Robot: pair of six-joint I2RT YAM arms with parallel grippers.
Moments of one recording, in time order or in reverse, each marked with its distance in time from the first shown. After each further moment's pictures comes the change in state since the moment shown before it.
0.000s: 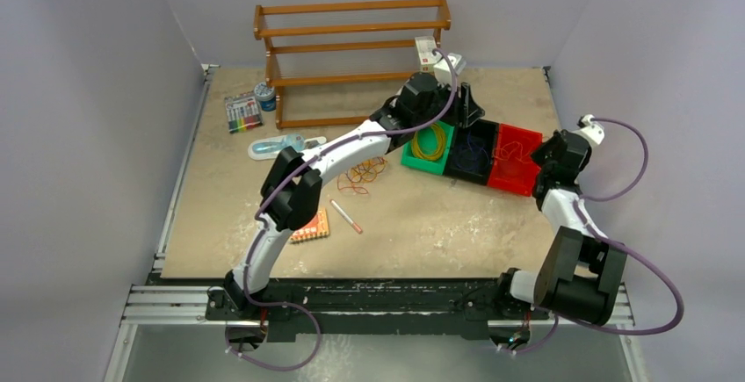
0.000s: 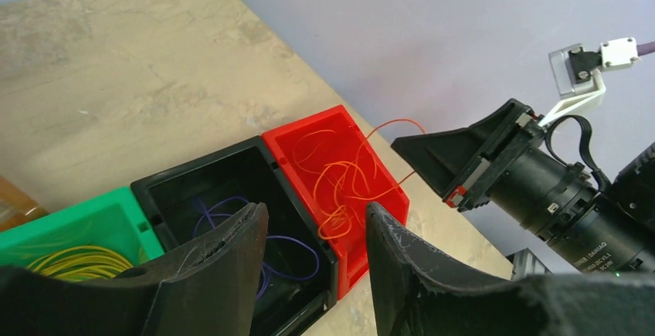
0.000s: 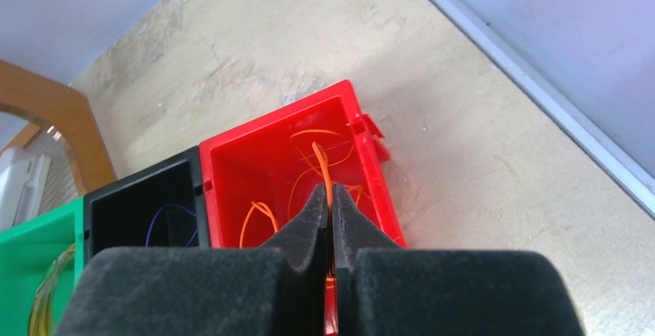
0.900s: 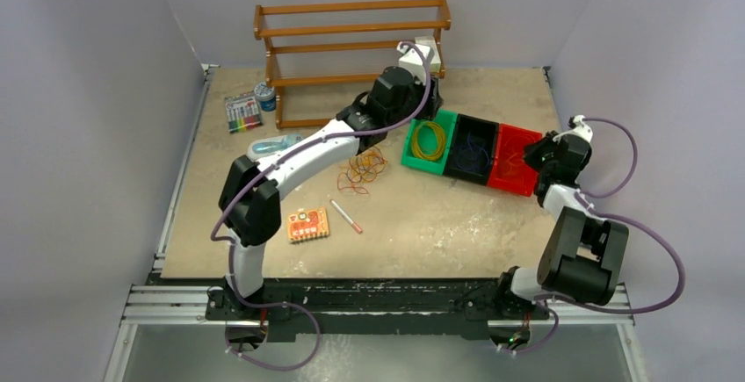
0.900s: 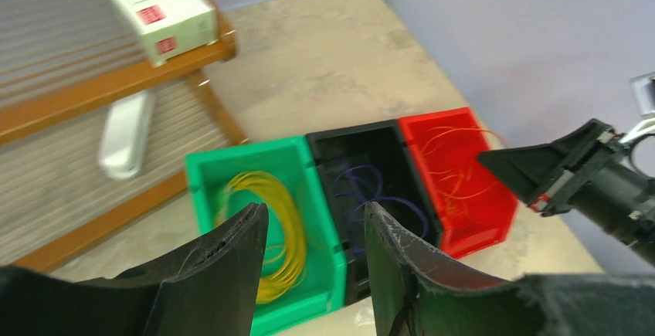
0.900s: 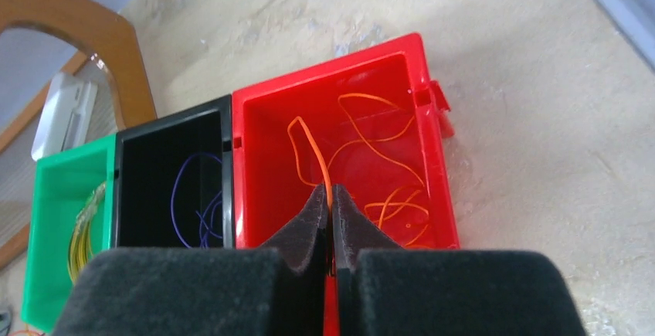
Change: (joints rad) left arm 0.032 -0.280 -0.224 -0.159 -0.284 0.122; right arm -0.048 0.099 0.001 0.058 -0.244 0.010
